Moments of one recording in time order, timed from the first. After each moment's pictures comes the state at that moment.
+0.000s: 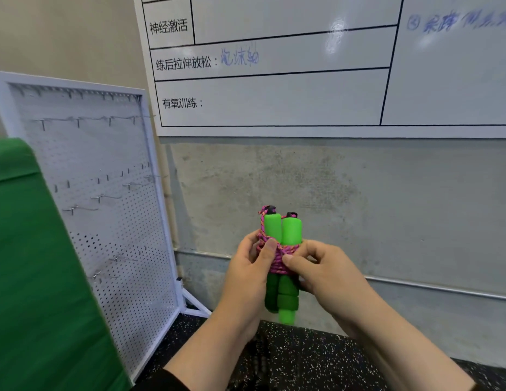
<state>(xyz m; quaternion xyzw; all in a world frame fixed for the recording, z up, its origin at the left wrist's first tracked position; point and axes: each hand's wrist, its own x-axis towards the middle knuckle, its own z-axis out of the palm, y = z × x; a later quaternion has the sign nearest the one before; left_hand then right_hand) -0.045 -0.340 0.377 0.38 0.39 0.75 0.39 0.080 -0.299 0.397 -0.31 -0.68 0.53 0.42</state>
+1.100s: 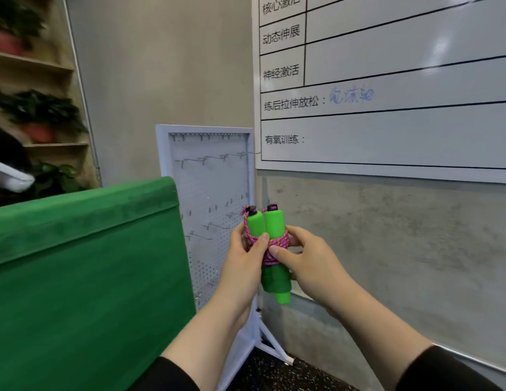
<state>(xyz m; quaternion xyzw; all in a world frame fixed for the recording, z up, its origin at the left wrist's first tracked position) -0.241 -0.382 0.448 0.35 0.53 0.75 0.18 -0.134 -0.304 0.470 -0.17 -0.79 0.45 0.38</state>
